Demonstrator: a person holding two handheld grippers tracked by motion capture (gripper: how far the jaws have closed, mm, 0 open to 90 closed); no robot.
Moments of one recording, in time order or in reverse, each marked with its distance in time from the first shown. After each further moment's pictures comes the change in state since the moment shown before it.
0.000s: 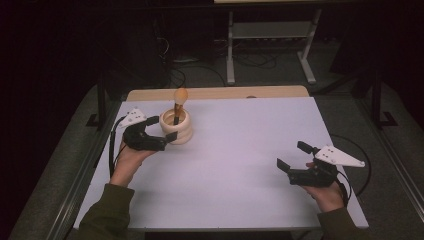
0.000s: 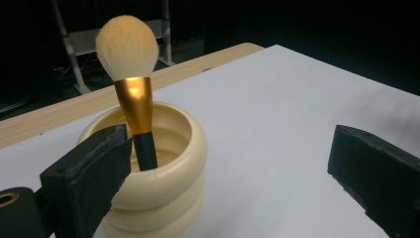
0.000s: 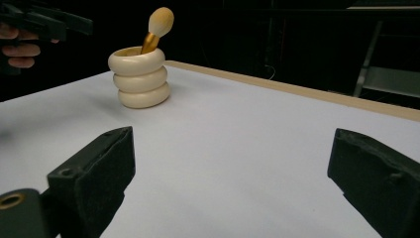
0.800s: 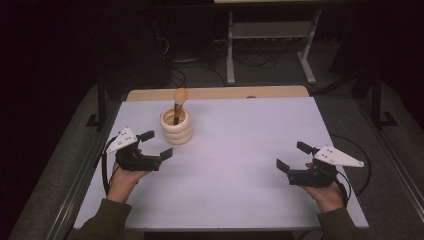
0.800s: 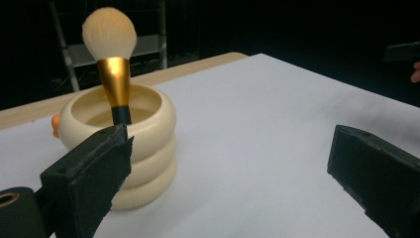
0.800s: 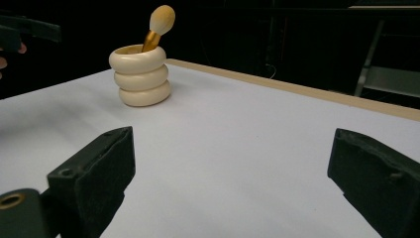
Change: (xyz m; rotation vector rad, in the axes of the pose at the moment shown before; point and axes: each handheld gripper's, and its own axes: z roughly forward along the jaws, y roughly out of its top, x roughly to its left) left arm -0.027 -0.032 -0.035 -0.067 -0.011 -0.013; right arm 0.000 0.000 0.001 0.002 0.003 -0.011
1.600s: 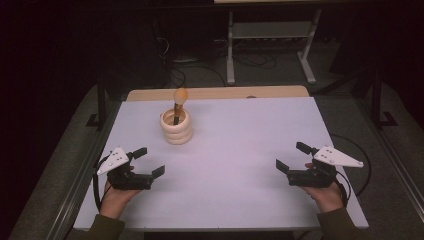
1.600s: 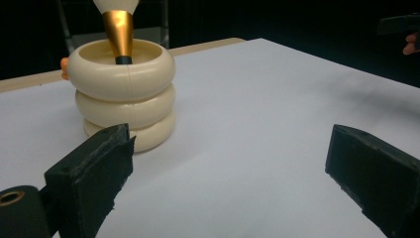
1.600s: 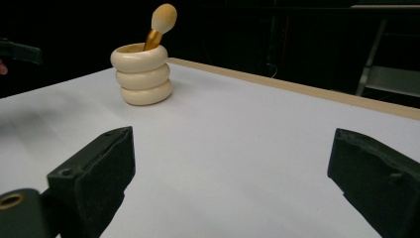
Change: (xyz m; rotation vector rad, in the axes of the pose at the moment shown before) left arm -0.006 -0.041 -0.029 0.008 0.015 -0.015; right arm 0.001 -0.001 0.000 0.007 0.005 0.000
